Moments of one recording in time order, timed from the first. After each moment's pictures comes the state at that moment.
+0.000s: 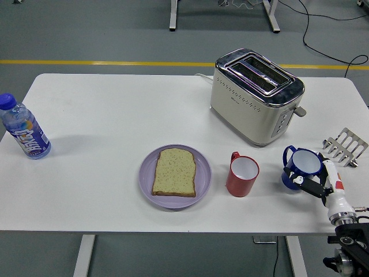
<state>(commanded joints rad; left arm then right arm) -0.16 0.01 -0.50 -0.25 -0.11 0.22 0.04 0.18 -0.27 0.94 1.01 -0.92 -0.40 0.49</state>
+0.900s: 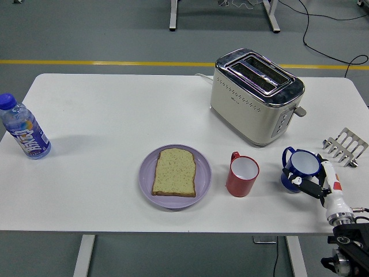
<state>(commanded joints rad) -0.17 0.01 -0.49 -0.25 -0.13 0.22 0.03 0.20 -0.26 0.90 0.96 -0.88 -0.41 0.53</state>
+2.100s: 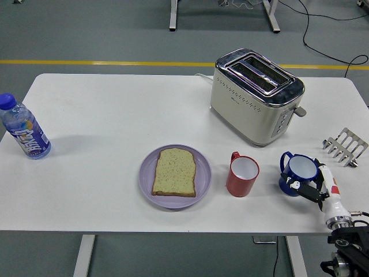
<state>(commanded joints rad) -0.17 0.01 -0.49 -0.25 -0.12 0.22 0.04 0.22 -0.27 0.84 0.93 -0.83 -0.40 0.55</state>
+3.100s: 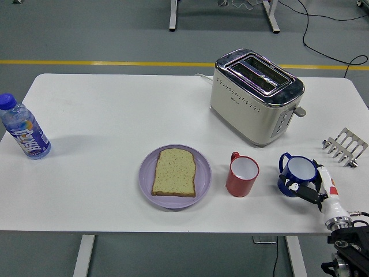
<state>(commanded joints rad) -0.17 0.02 -0.49 -0.25 -0.12 0.22 0.04 0.22 -0.27 0.83 0.92 -0.87 -0.39 0.53</state>
